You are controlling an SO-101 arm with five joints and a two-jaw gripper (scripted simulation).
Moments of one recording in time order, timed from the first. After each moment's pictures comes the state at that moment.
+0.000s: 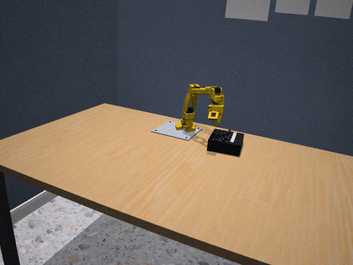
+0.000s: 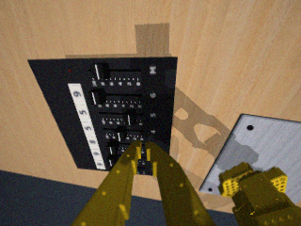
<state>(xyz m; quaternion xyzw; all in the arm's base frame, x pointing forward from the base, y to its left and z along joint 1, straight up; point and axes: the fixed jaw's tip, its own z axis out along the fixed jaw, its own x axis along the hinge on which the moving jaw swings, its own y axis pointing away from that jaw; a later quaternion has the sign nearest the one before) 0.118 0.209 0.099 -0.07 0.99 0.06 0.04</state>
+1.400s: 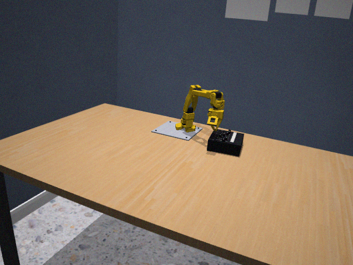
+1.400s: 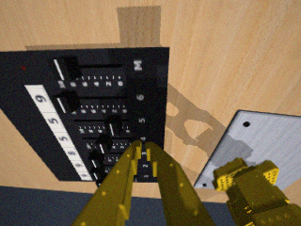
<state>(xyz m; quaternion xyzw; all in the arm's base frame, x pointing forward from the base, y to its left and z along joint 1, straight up) 0.115 0.202 0.078 -0.07 1.00 0.01 0.01</state>
